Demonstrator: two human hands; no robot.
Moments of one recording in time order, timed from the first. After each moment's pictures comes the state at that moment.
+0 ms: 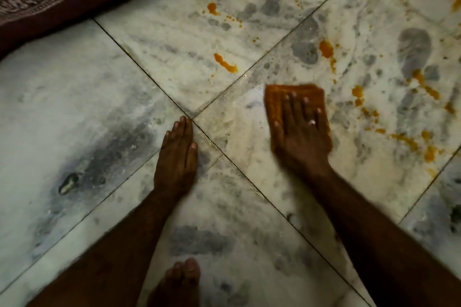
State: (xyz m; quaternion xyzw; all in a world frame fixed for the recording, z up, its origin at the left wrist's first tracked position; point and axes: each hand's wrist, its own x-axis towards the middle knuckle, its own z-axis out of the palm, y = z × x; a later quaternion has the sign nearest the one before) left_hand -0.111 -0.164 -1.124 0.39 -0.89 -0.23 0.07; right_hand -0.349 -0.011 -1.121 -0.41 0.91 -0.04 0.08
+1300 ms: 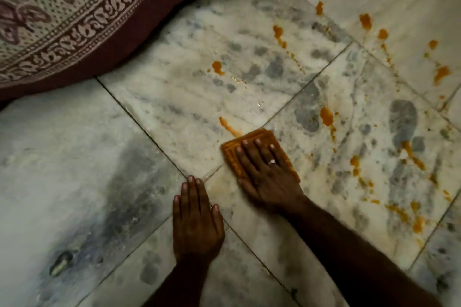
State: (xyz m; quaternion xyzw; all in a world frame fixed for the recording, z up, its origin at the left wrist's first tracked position) left_hand -0.154 -0.153 -1.123 0.47 -0.88 -0.11 -0.01; right_hand -0.372 -0.106 -1.111 -0.62 0.78 0.03 0.08
